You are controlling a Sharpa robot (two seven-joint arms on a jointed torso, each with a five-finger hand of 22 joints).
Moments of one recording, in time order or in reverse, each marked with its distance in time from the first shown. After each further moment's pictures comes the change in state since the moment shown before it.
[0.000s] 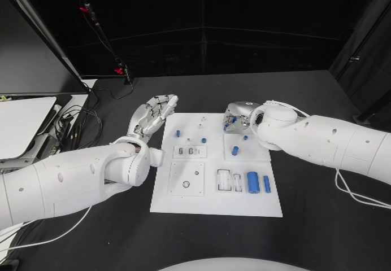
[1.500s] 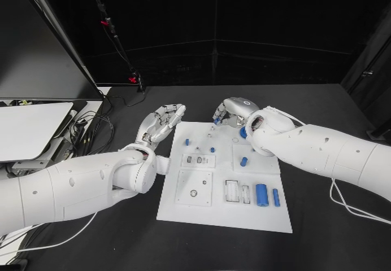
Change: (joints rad) left arm 0.000 0.002 0.000 -0.008 0.000 0.003 0.000; left_hand 0.001 0.009 0.000 0.000 0.008 0.000 0.000 0.000 -0.002 0.000 0.000 0.004 0.000 0.000 0.000 0.000 0.000 0.000 -0.004 0.004 0.000 0.000; right arm -0.003 0.110 0.030 -0.105 0.017 -0.261 0.182; right_hand 0.052 -0.019 0.035 0.029 -0.005 0.119 -0.015 -0.012 -0.004 0.139 -0.022 -0.108 -0.002 0.002 -0.023 -0.007 0.000 0.000 0.001 -0.032 -0.004 0.000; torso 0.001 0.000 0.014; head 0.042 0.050
